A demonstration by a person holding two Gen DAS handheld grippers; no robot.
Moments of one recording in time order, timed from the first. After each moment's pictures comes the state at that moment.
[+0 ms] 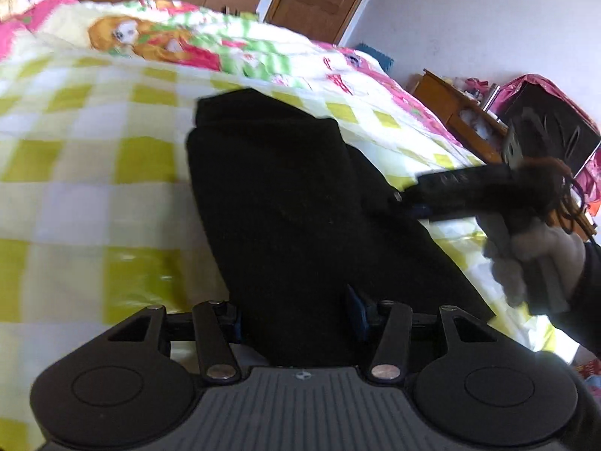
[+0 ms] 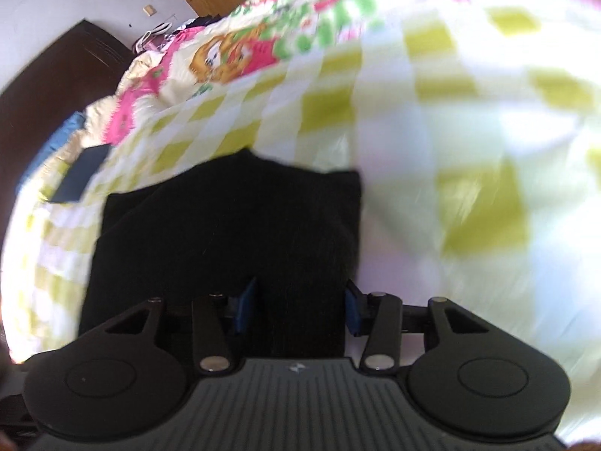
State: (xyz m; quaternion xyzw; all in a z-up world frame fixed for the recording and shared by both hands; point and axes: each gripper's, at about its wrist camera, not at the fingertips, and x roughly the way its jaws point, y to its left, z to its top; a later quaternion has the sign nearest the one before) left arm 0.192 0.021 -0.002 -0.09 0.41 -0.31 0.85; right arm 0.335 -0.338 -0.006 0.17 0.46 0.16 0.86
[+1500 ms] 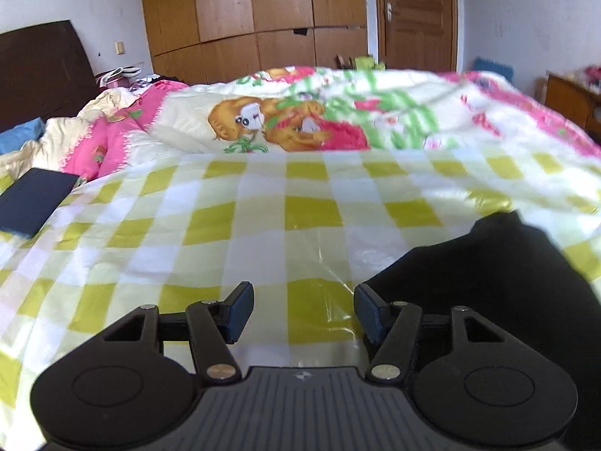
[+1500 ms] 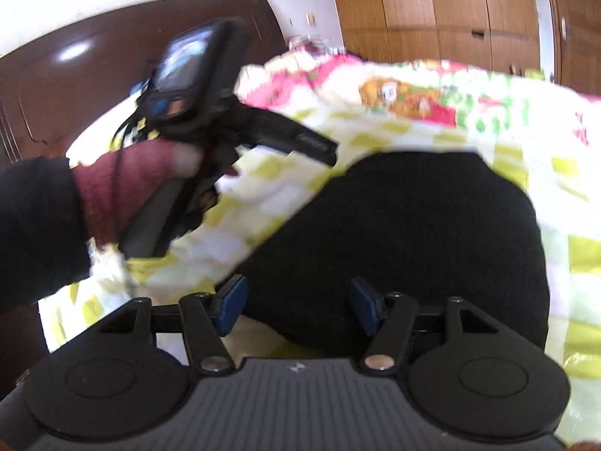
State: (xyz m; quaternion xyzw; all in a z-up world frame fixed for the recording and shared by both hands) left arm 0.257 0.034 0.038 0.05 0.33 -0.08 0.94; right arm 0.162 -0.204 0.019 0.00 0.30 0.30 0.91
